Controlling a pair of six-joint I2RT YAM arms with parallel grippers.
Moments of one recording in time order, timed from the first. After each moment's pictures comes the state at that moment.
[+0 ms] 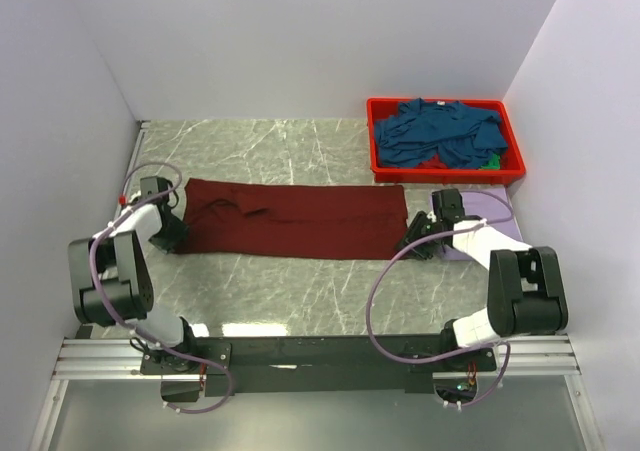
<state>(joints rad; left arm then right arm) 0.21 1.57 0.86 -0.48 -0.23 -0.72 0.06 1.46 0.67 -0.34 -0.29 0.68</state>
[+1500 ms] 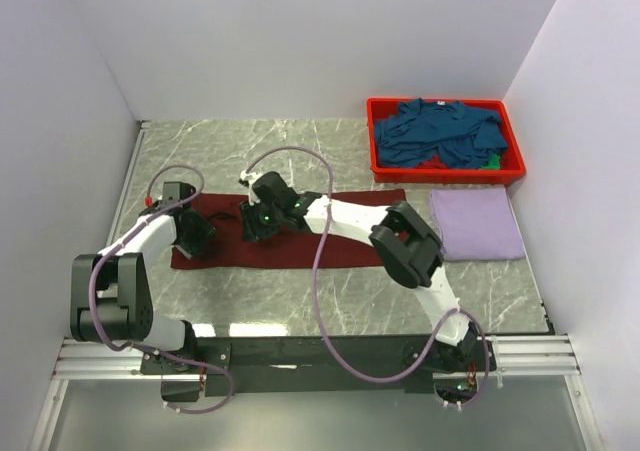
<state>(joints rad) 0.03 1.42 0.77 -0.49 -0.08 -0.82 0.93 2.17 1.63 -0.19 -0.23 0.40</state>
